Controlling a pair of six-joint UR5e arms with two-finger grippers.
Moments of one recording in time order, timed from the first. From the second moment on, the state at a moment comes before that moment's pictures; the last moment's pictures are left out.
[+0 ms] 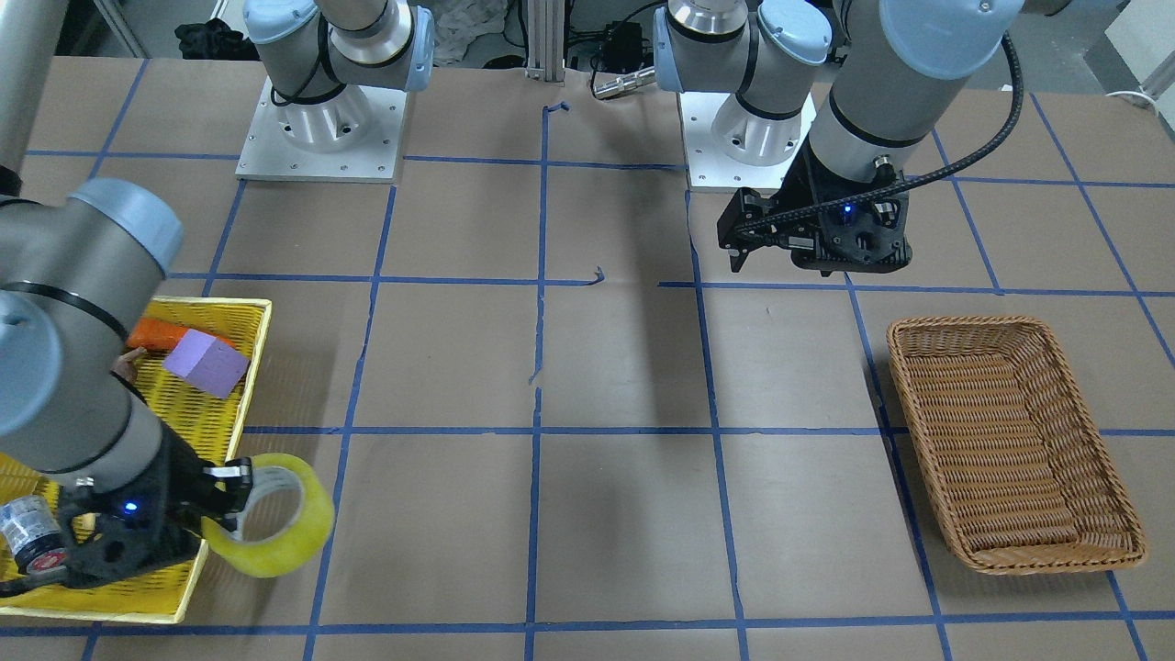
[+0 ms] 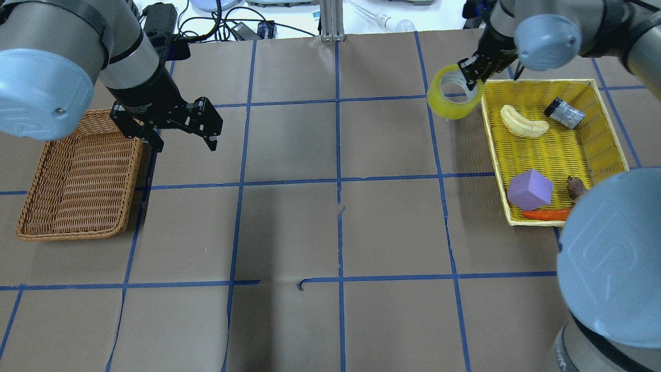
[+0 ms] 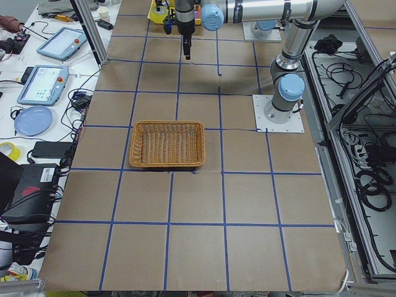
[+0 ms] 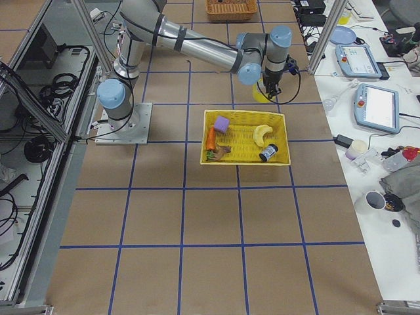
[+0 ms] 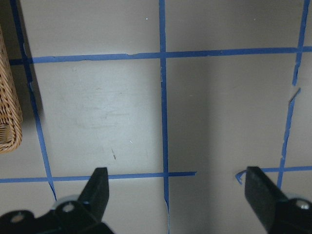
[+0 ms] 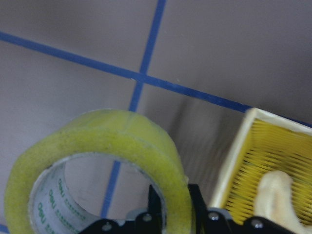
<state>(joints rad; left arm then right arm) -1.56 -1.60 -1.64 -1.54 1.56 0.03 1.49 -1.04 1.38 -1.99 -1.53 -0.35</state>
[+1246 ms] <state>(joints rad) -1.55 -1.60 -1.64 -1.54 1.57 0.04 1.79 -0.82 1.22 -1.99 -1.50 0.12</state>
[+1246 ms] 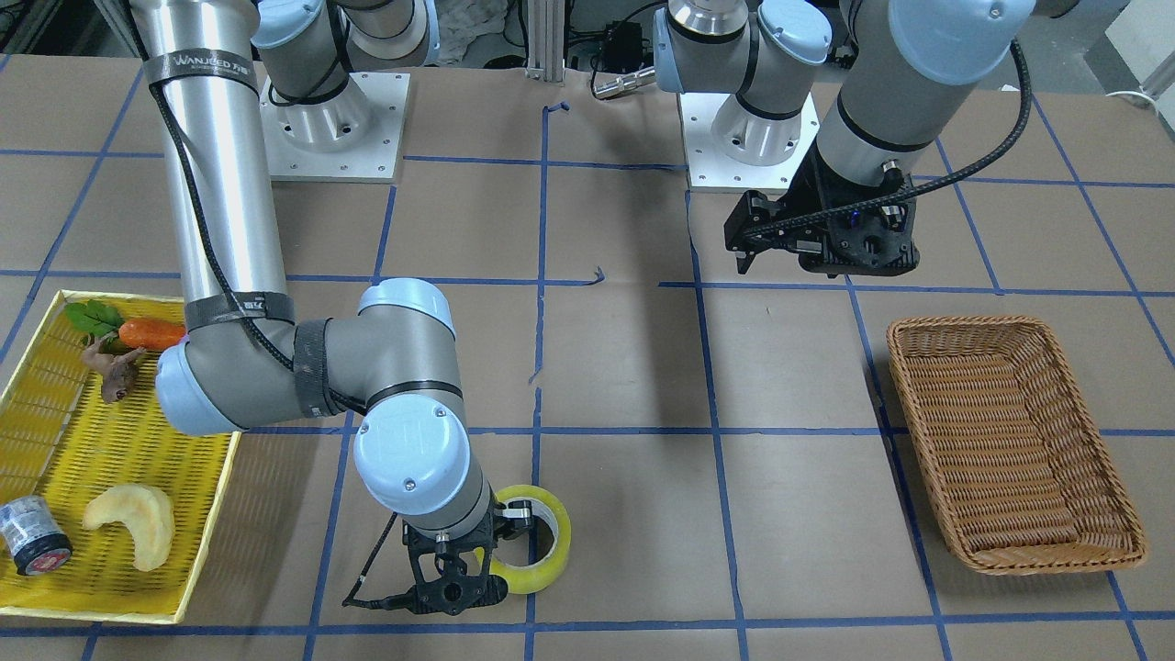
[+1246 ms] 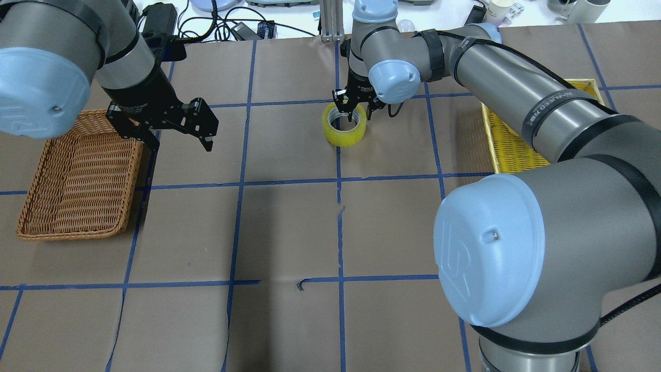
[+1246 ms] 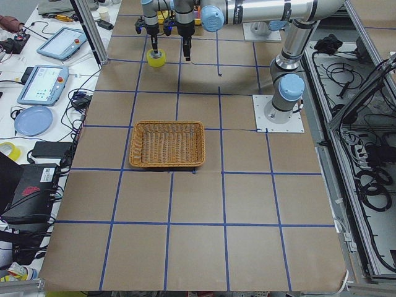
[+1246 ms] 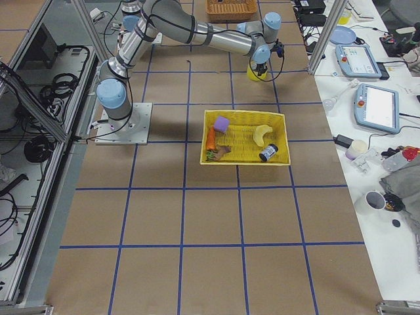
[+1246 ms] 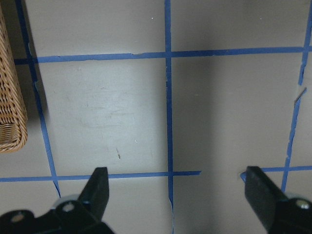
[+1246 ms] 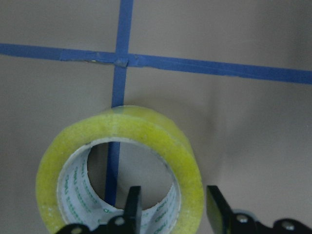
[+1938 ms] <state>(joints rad) -1.56 -1.64 -1.63 -1.39 1.50 0.02 1.77 -1.05 1.25 -1.78 -1.58 0.09</state>
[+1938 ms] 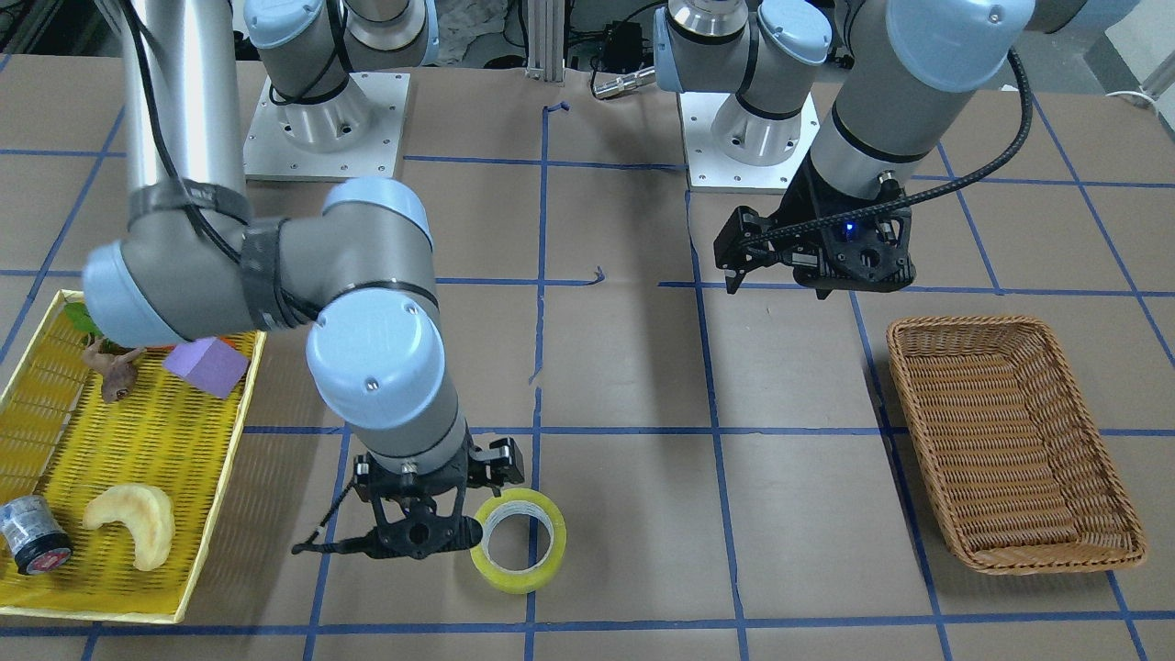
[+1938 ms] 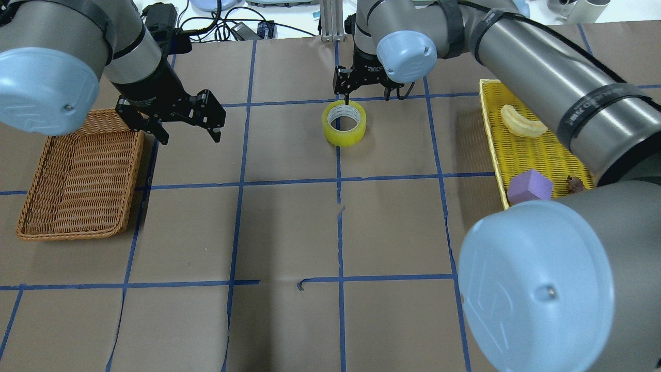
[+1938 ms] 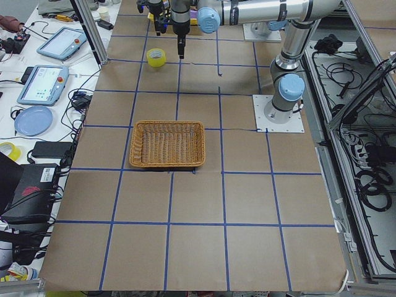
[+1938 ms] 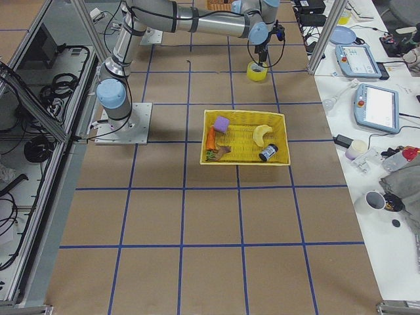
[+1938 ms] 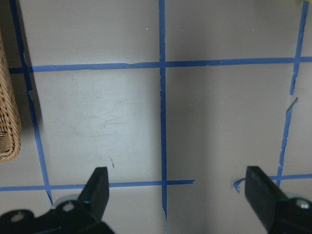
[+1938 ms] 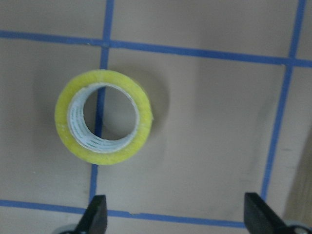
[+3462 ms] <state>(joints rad) -1.73 -2.18 -1.52 -0.69 1.26 -0.18 1.56 -1.56 1.57 -1.62 -1.57 -0.04</state>
